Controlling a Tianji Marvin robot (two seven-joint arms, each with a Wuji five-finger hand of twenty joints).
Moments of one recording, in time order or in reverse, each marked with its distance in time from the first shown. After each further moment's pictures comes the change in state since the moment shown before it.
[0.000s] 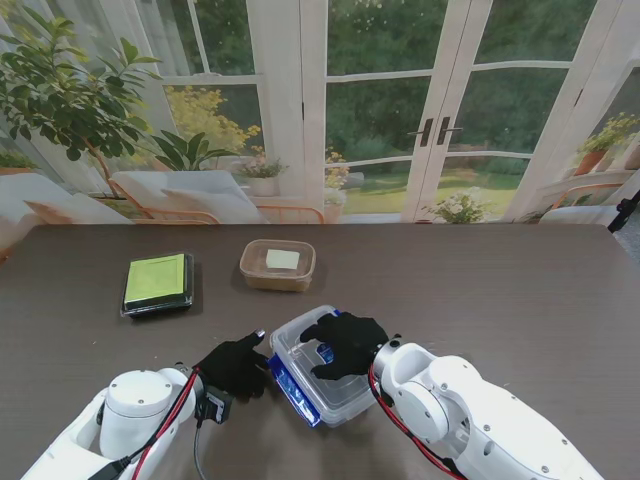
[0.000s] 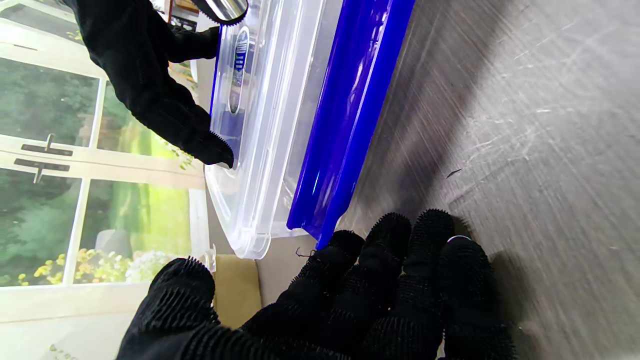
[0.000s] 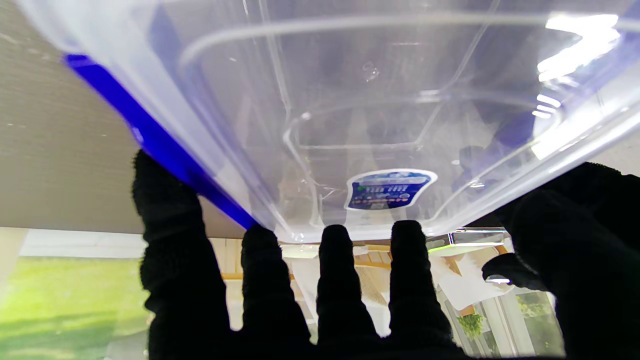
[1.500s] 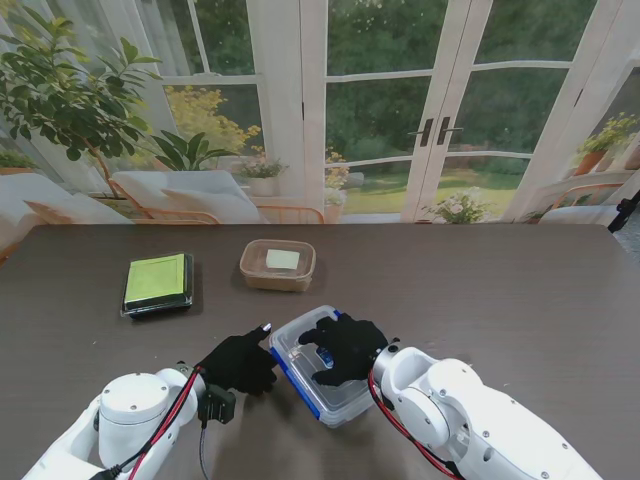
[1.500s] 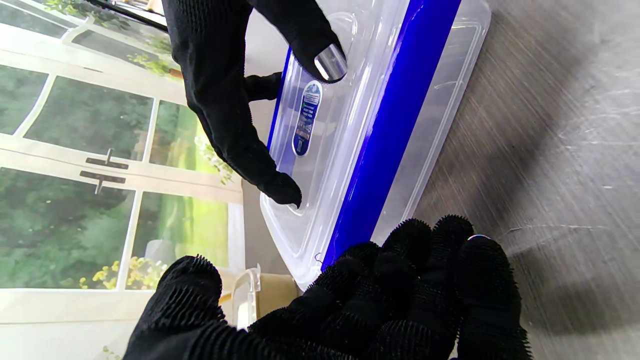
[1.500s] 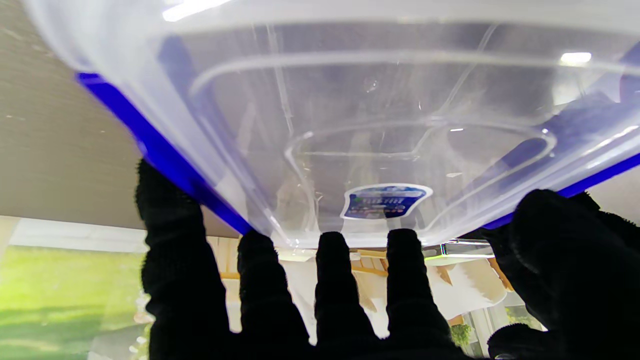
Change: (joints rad) left arm 0.045 0.001 -0.010 -0.095 -0.073 -0.026 0.017; right arm -0.004 0.010 -0.015 -0.005 -0.044 -0.016 -0.003; left_hand 0.043 -0.002 0.001 0.000 -0.015 0.159 0.016 0.009 0.011 0.121 0.000 -0.025 0.015 0.058 -0.064 -0.021 0.002 0.125 -0.100 -0.009; right_hand 0.005 -0.014 0.004 0.000 -0.028 0.029 -0.058 -0.010 -0.039 0.019 -0.023 -0.009 -0.032 0.023 -0.002 -0.010 -0.050 0.000 0.000 0.000
